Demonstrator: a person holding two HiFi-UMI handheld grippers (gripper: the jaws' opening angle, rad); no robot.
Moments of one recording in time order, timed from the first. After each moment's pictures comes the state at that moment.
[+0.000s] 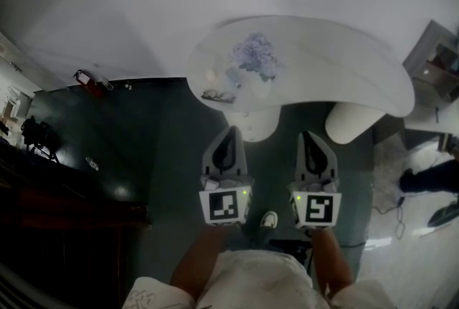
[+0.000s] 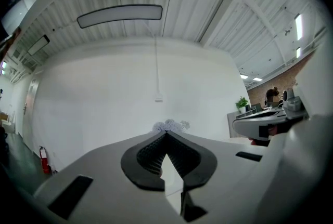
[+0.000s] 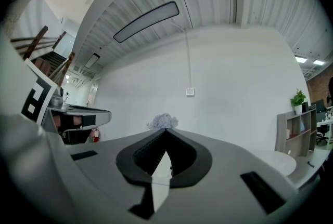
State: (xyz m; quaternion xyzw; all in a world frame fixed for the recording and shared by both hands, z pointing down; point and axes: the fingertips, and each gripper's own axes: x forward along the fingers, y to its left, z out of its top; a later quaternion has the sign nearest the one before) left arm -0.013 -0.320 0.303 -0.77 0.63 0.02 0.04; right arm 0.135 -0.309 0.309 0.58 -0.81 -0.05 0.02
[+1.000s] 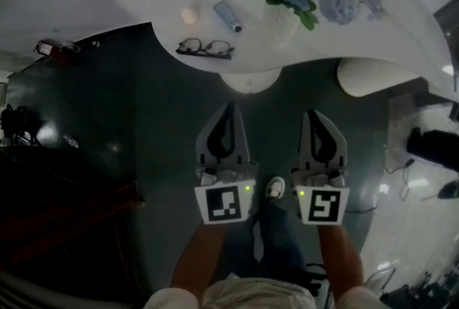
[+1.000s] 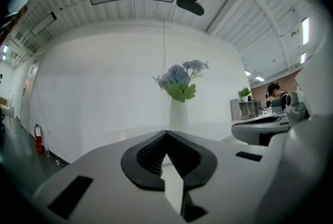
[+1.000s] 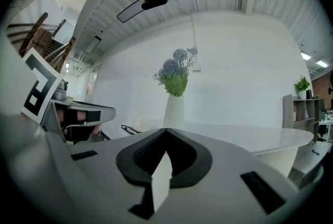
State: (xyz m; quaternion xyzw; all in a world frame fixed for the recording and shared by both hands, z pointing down) left arm -0.060 -0.407 0.501 -0.78 0.63 0.00 -0.04; right arm 0.077 -0.392 0.499 0.58 -0.81 -0.02 0.07
